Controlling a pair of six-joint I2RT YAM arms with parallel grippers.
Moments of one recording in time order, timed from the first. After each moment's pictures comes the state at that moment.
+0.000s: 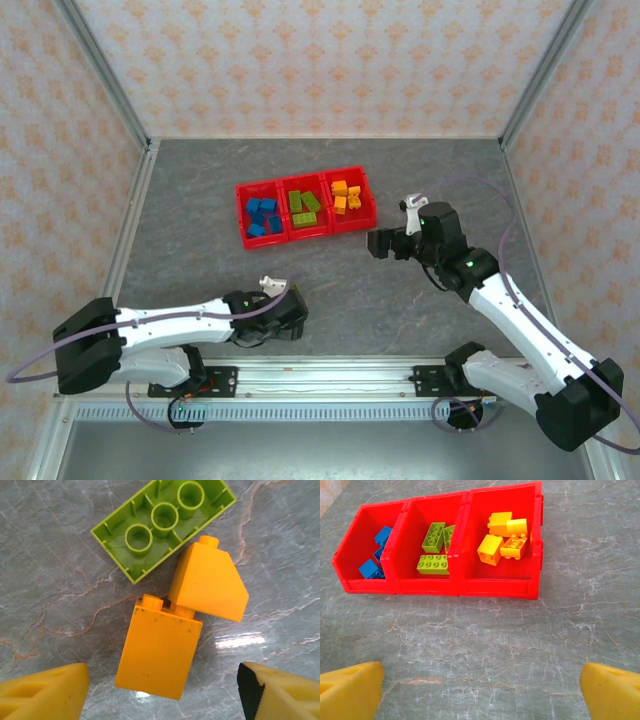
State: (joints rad) left arm -1.07 1.25 0.62 -0.67 -0.26 -1.00; right arm 0.47 0.98 0.84 -0.49 -0.07 0.27
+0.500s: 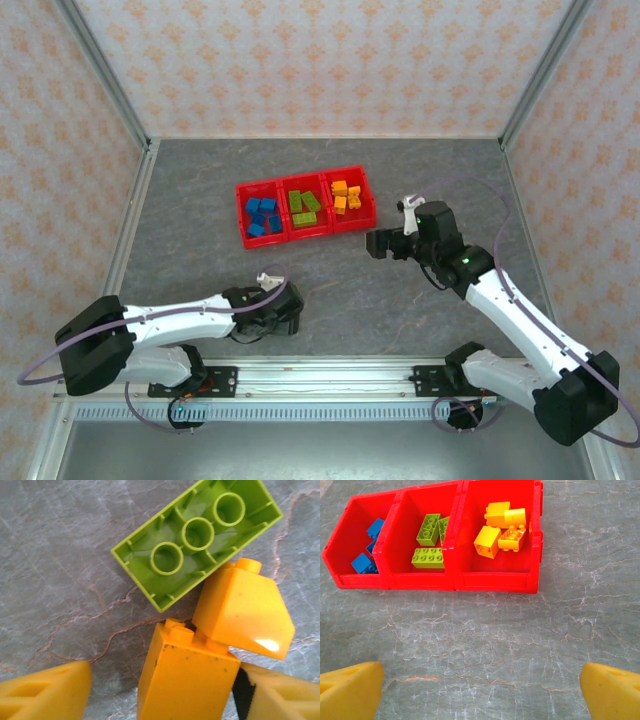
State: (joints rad) left arm -0.98 1.25 0.57 -0.58 -0.22 -0.93; right arm 0.47 1.02 0.84 -0.49 -0.06 0.27
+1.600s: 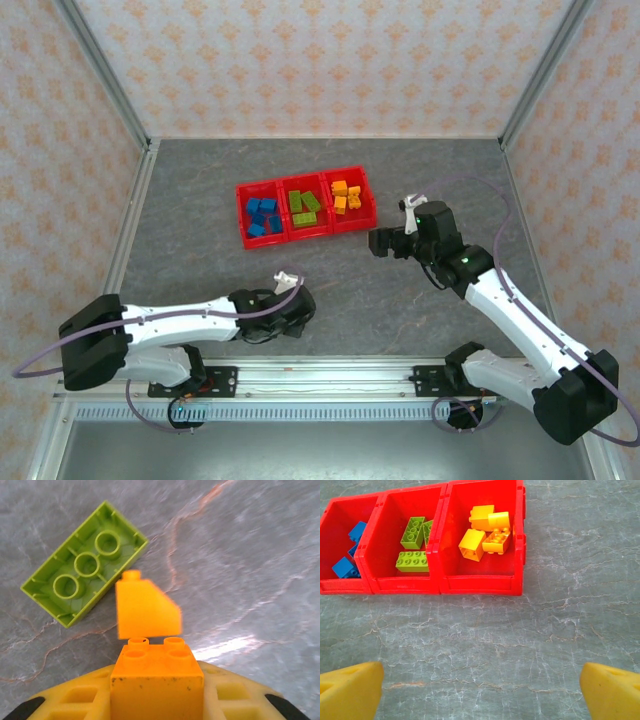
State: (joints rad) left arm -1.10 1.25 0.67 -0.58 -0.28 -0.87; right arm 0.47 1.02 0.84 -0.49 0.00 0.27
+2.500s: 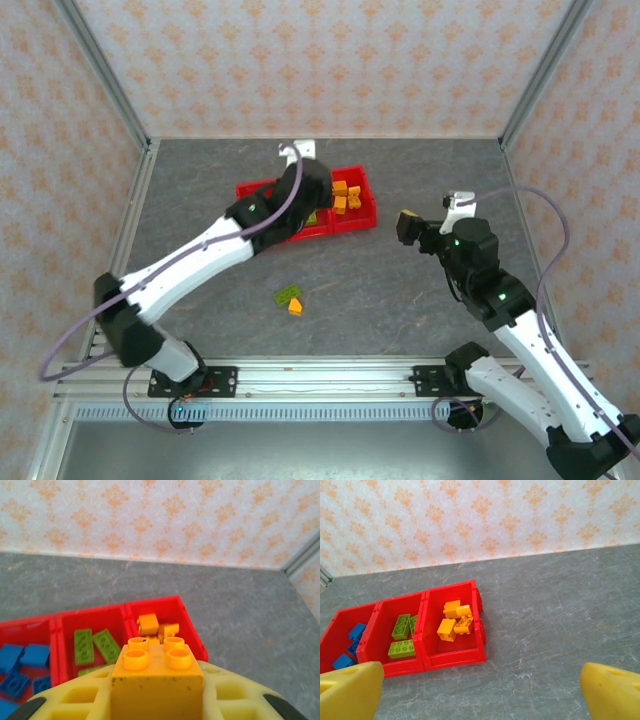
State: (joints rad) left arm -0.77 1.57 1.55 -0.52 -0.52 -0.55; right arm 0.47 0.71 0.81 -0.43 0.25 0.33
